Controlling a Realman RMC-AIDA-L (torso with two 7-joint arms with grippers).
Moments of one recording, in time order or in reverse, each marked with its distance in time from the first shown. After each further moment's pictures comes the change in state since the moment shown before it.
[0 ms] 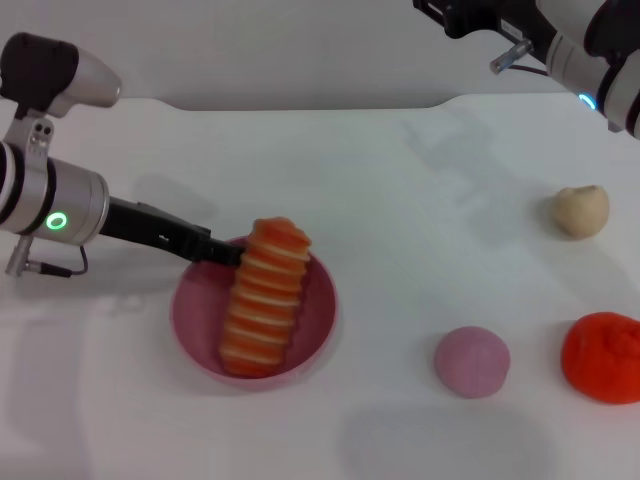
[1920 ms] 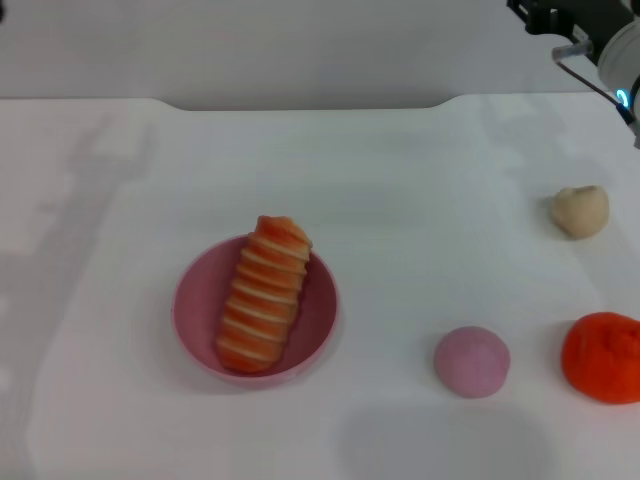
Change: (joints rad) left arm 0.157 -0.029 0.071 -0.584 -2.108 0.017 1.811; right arm 0.091 -0.008 0.027 0.245 0.035 0.296 0.247
